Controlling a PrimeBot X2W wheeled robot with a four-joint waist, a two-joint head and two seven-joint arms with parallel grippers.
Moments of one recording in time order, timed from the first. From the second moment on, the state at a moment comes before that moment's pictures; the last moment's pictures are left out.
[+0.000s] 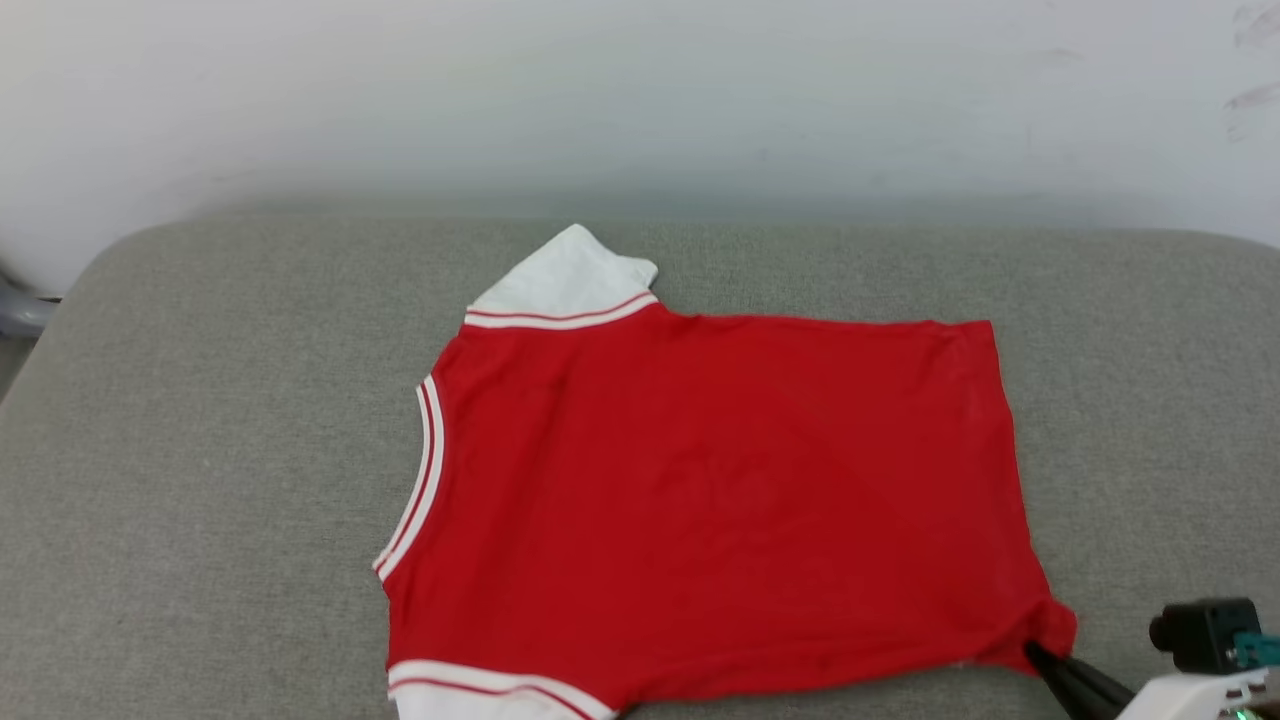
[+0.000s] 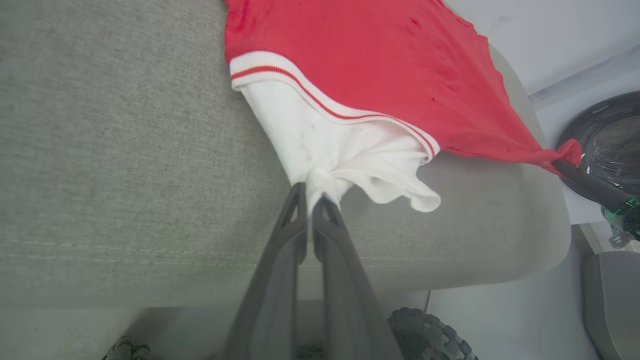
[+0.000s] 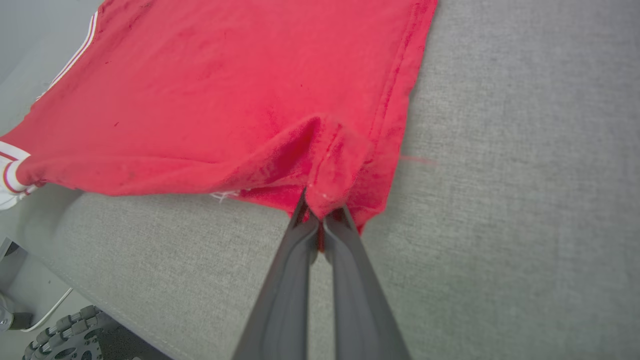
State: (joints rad) left arm 0.29 0.71 -0.56 -0.12 -1.16 0.07 -0.16; right arm 0.07 -0.48 0.25 0.13 0.68 0.13 0.21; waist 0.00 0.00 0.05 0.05
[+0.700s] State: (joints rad) left arm 0.25 0.73 -0.54 -0.11 -1.14 0.03 -0.17; right arm 0.16 -0.45 0.18 0.06 0.68 0.13 0.22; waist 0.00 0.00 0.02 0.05
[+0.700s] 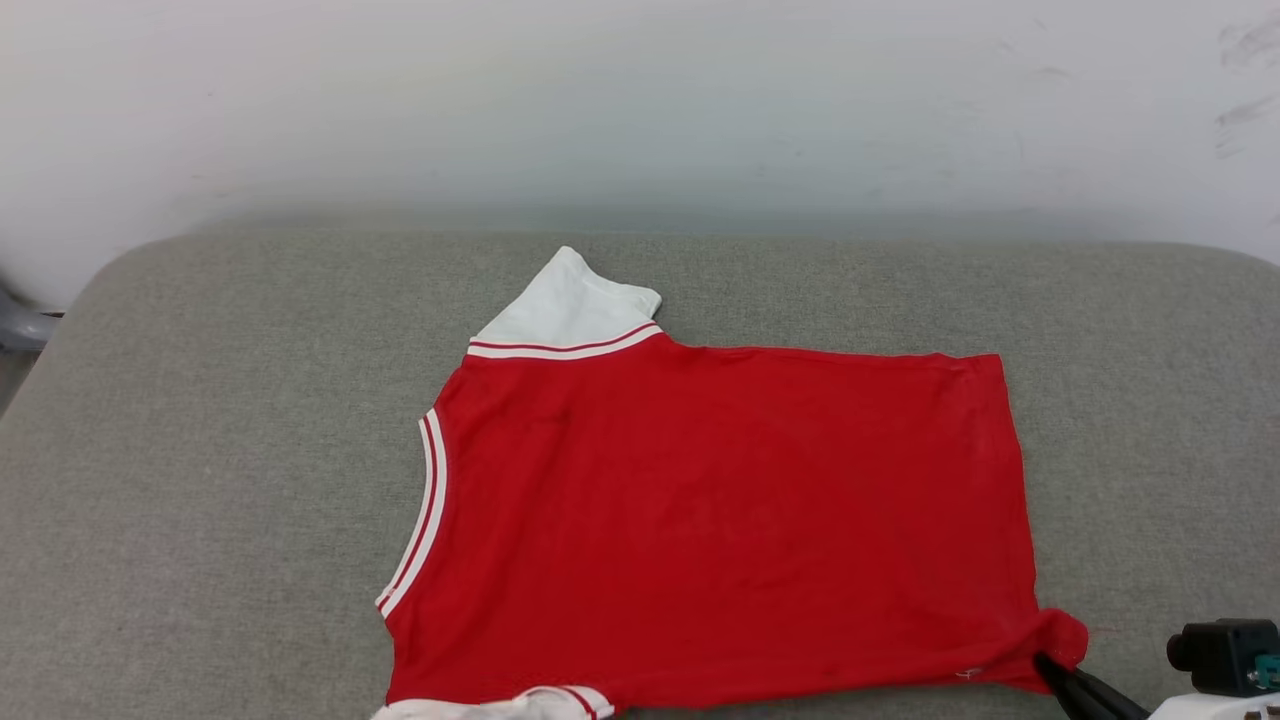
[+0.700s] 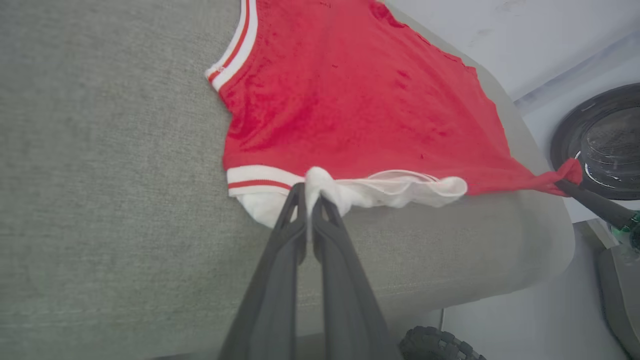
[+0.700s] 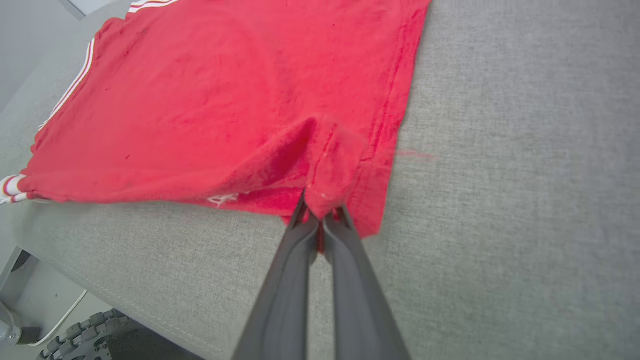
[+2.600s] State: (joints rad) left arm -0.46 0.72 -0.71 0.45 -1.09 -0.13 -0.15; right arm -0.17 -0.40 0.21 0.20 0.63 0.13 0.14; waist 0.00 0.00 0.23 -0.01
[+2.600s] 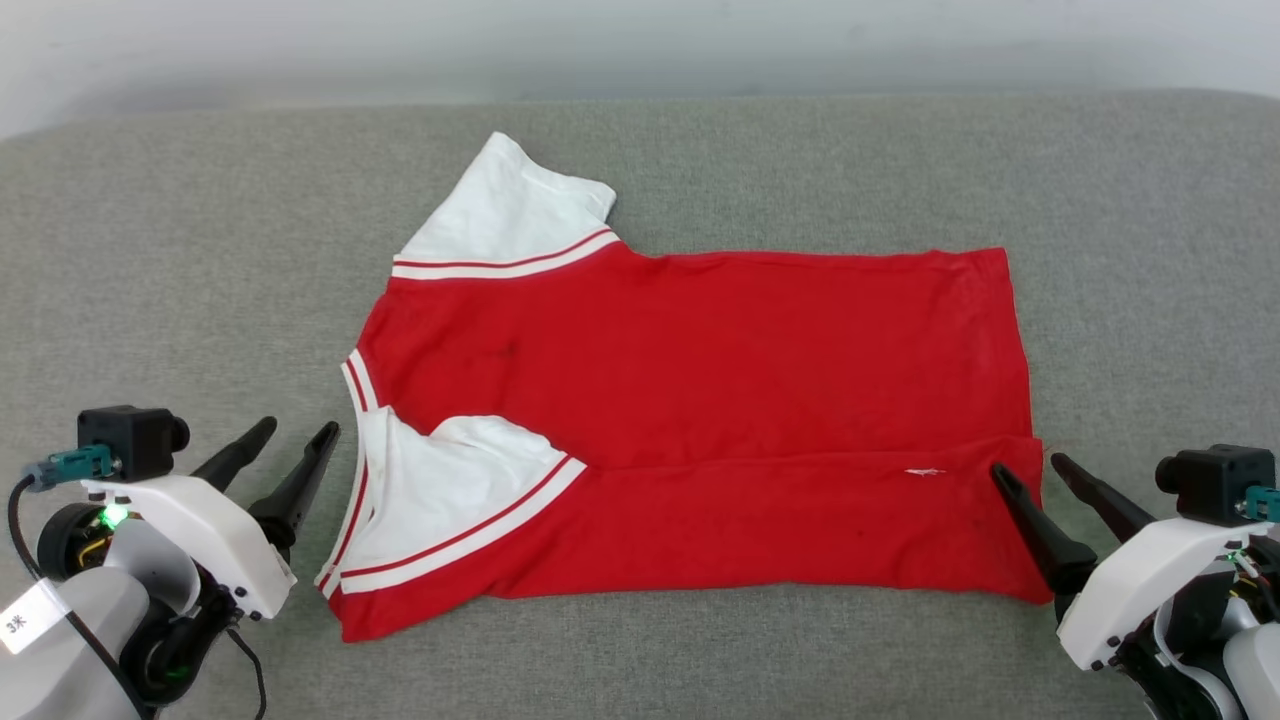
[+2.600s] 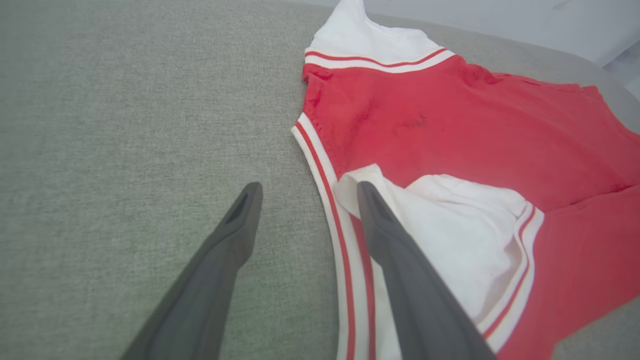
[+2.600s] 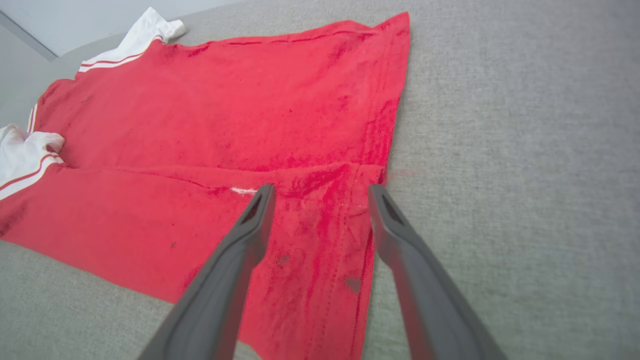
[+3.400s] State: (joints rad) left arm -0.56 0.89 -0.86 0.18 -1.15 -0.08 0.46; right arm -0.15 -0.34 0.18 0.14 0.55 0.13 0.15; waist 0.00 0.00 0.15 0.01
